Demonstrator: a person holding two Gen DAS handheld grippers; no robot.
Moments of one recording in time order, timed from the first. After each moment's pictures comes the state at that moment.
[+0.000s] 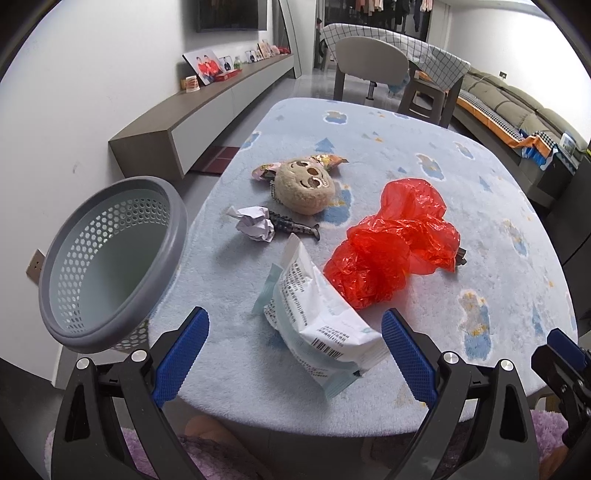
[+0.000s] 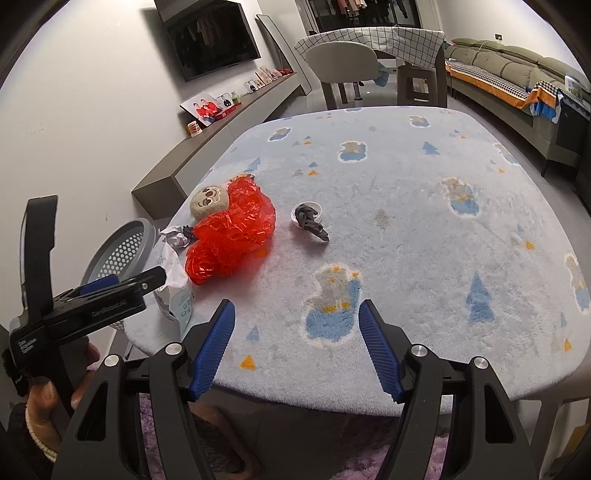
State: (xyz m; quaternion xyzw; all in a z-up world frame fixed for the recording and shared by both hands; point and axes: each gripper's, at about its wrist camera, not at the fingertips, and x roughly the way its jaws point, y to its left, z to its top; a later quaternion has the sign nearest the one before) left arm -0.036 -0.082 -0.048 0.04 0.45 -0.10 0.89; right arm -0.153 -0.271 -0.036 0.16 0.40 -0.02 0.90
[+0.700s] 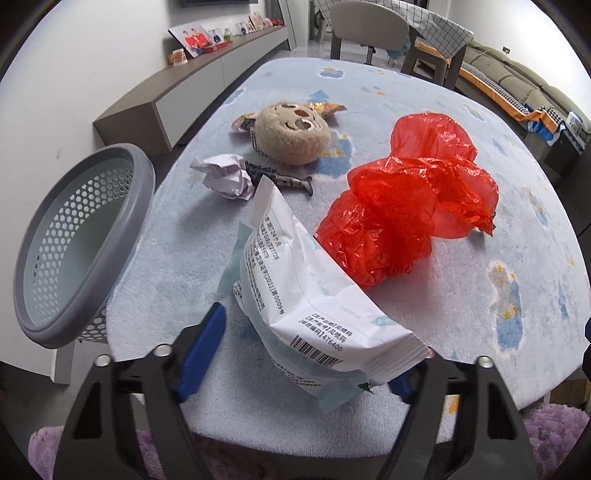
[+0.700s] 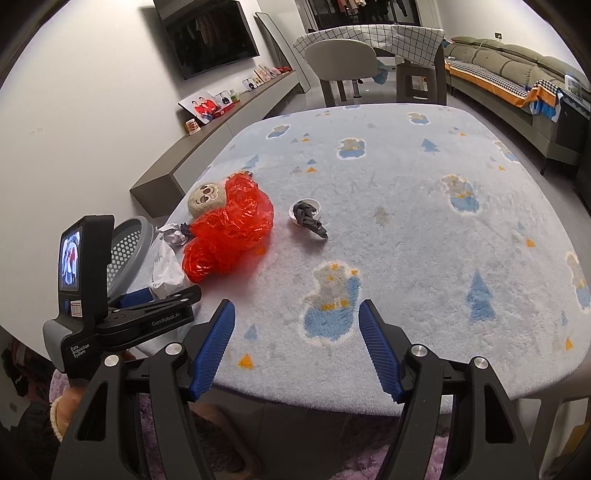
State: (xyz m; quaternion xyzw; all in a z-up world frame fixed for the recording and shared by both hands) left arm -0.017 -0.096 -0.099 0.05 0.50 -0.11 0.86; right arm -0.152 -0.273 -0.039 0.16 0.41 -0.02 0.90
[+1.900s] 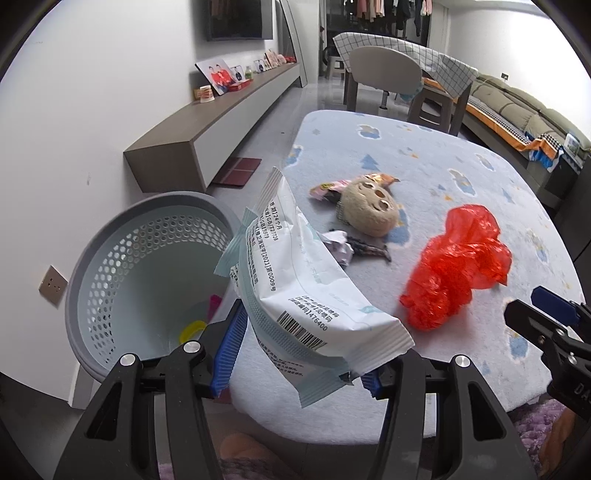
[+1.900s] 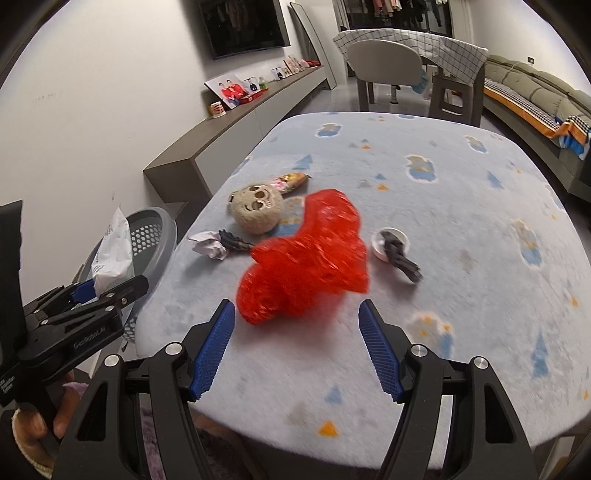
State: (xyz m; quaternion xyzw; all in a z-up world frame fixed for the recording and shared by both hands) left arm -0.007 -0.008 -0.035 0.05 0.43 -0.09 0.90; right arm -0.067 -0.193 -0.035 0.11 0.42 0.01 0.90
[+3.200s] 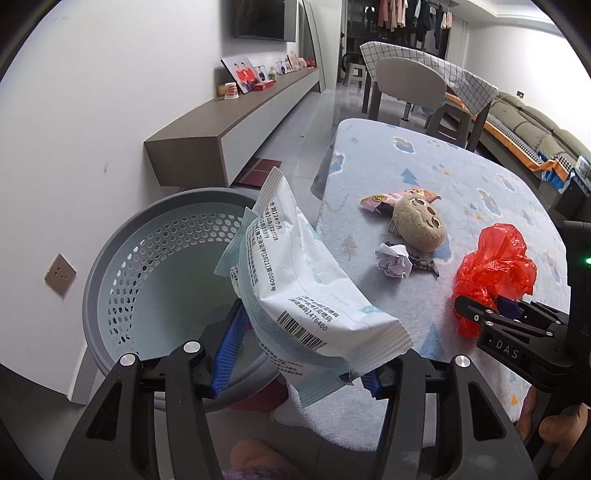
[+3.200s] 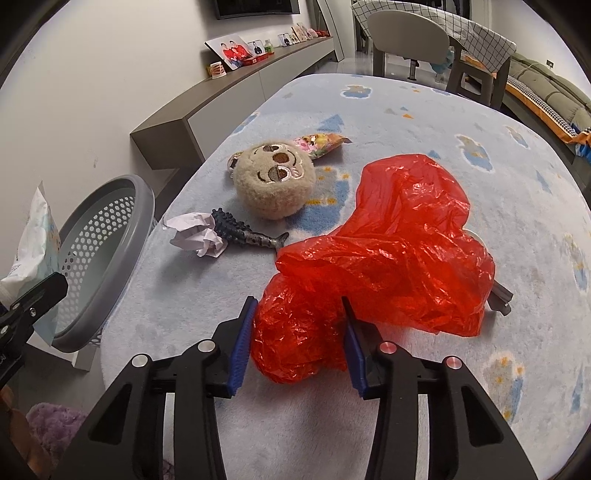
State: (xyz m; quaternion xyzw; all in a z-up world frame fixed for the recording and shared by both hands) left arm 0.008 0.043 -0.041 0.02 0.42 -0.07 0.90; right arm 0.006 -0.155 -0.089 0.08 0.48 0.01 0.88
